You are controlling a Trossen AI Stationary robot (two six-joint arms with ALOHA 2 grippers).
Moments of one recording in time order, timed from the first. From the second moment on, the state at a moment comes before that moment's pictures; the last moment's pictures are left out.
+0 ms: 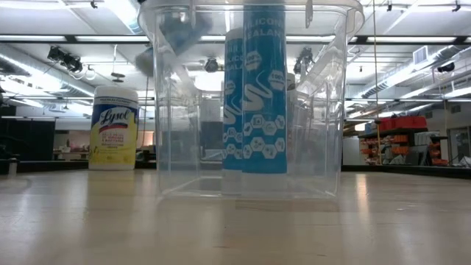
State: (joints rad) left arm 0.48 1.24 1.35 -0.58 0.11 -0.28; right arm 0.19 1.01 1.33 -0.38 0.80 0.51
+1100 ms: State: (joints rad) left arm 0.07 1.17 1.35 -0.35 0.20 -0.37; right arm 0.05 1.64 1.96 -0.55 0.12 0.59
